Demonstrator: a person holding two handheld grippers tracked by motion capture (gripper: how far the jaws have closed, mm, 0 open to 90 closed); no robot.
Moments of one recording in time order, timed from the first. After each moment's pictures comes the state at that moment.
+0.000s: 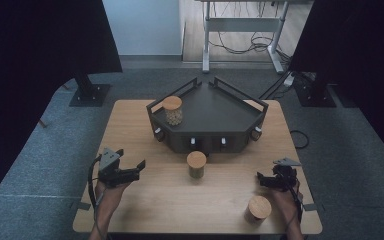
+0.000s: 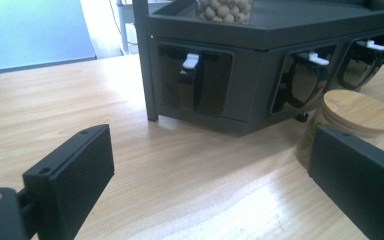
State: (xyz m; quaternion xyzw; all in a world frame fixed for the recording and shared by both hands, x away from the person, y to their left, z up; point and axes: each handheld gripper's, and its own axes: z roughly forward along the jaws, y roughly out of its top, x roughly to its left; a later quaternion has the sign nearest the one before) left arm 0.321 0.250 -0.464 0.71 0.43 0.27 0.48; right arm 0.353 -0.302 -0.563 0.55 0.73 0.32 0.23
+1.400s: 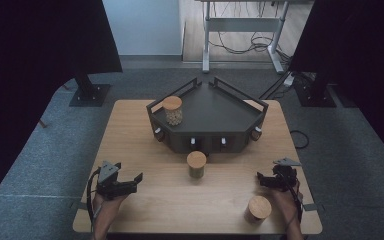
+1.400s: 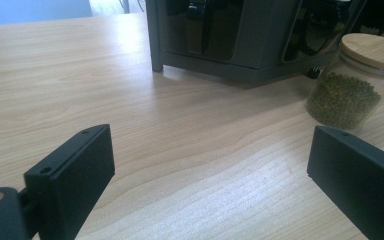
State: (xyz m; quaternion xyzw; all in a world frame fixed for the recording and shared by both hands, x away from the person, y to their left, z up) left arm 0.303 0.262 -0.499 0.72 0.45 0.26 0.45; right arm 0.353 -0.302 -0.563 0.55 0.73 0.32 0.23
